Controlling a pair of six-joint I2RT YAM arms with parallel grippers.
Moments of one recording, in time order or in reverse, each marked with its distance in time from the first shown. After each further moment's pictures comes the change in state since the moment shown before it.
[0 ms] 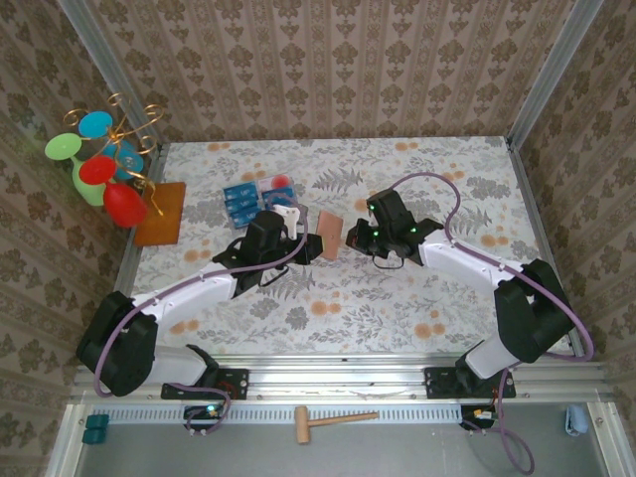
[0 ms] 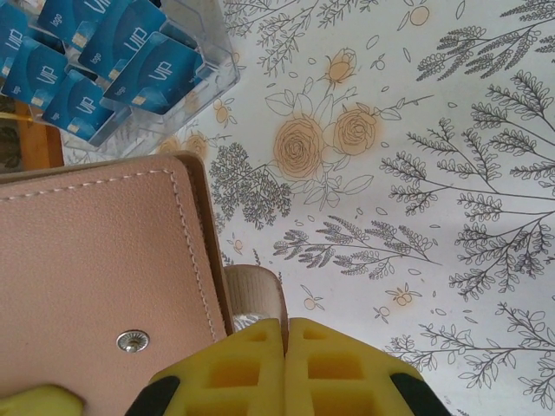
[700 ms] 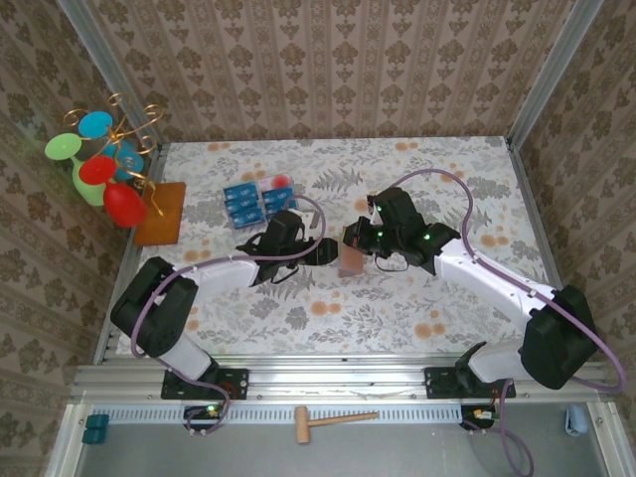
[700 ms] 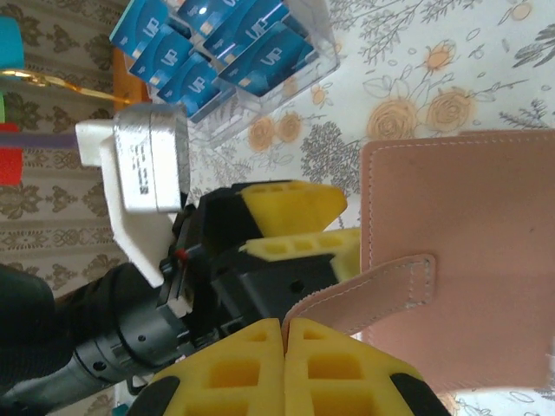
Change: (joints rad) left arm 0.002 0.255 0.062 0.043 -0.007 0.021; right arm 0.063 -0.163 0.010 -0.043 -0.025 0.040
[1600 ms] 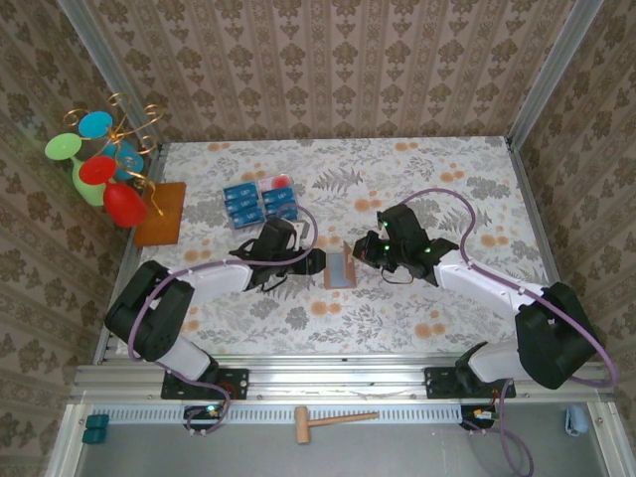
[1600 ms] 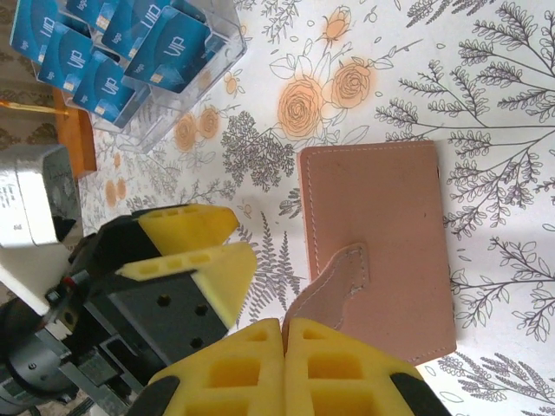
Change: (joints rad) left arm 0.031 -0.034 -0.071 -0.095 -0.032 0.063; right arm -0.055 0.002 -0.199 0.145 -0.006 0.031
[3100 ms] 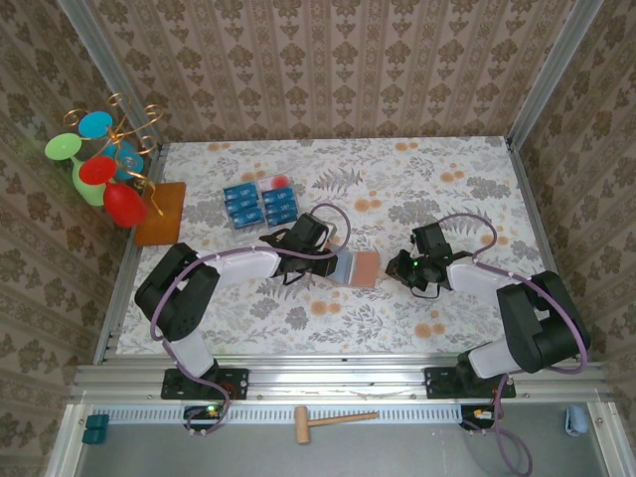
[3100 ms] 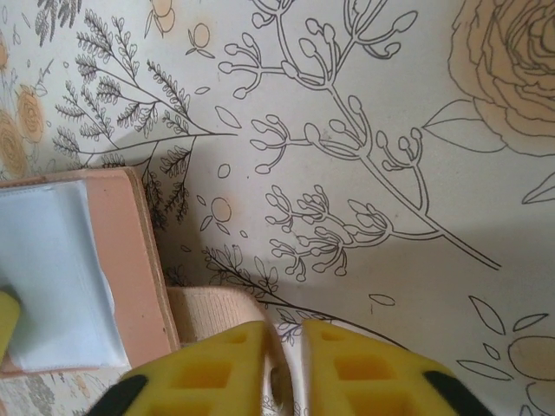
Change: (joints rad) left arm -0.121 0.179 0.245 -0.227 -0.131 0.138; right arm -0.259 0.077 -0.220 0.025 -0.047 -0.137
